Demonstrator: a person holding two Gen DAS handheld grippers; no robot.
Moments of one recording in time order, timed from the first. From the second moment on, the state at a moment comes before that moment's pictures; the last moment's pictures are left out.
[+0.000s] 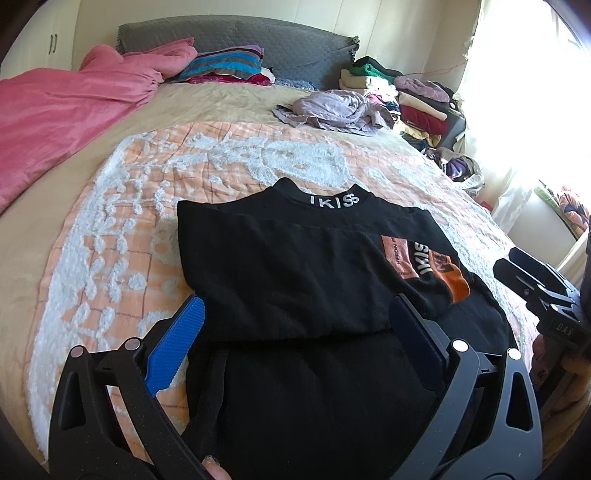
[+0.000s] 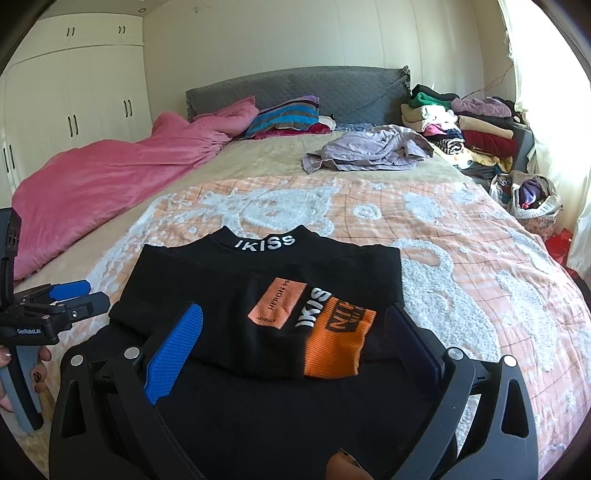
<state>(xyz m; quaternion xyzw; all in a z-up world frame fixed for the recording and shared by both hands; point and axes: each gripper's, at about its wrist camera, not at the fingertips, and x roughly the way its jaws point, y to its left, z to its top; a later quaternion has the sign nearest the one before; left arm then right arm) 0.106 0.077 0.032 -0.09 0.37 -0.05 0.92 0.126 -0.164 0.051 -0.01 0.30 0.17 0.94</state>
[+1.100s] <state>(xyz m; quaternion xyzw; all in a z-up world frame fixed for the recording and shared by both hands) 0.051 0.075 0.021 -0.07 0.41 -0.02 0.91 0.084 -0.181 0.033 -0.02 0.33 0.18 0.93</state>
